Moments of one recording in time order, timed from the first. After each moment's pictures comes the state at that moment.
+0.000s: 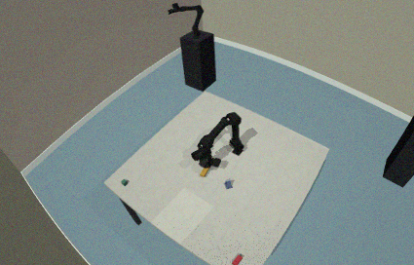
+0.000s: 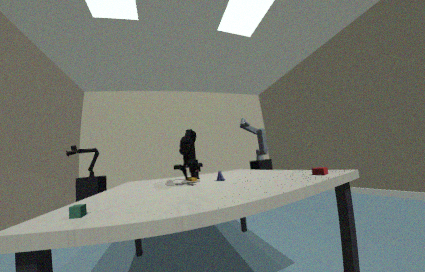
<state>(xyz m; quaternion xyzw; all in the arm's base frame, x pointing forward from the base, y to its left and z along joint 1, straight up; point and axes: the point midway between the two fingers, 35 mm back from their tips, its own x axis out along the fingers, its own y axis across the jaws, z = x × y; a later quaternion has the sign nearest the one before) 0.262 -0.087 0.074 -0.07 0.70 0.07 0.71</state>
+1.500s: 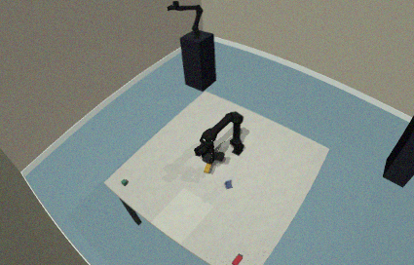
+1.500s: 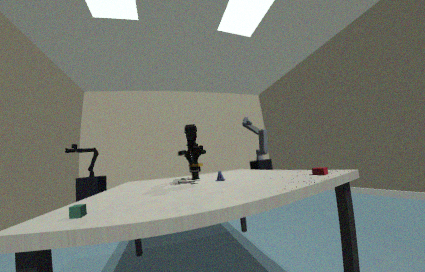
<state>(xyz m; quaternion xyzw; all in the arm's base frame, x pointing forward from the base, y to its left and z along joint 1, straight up) 0.268 -0.052 0.163 -0.12 0.69 0.11 0.71</state>
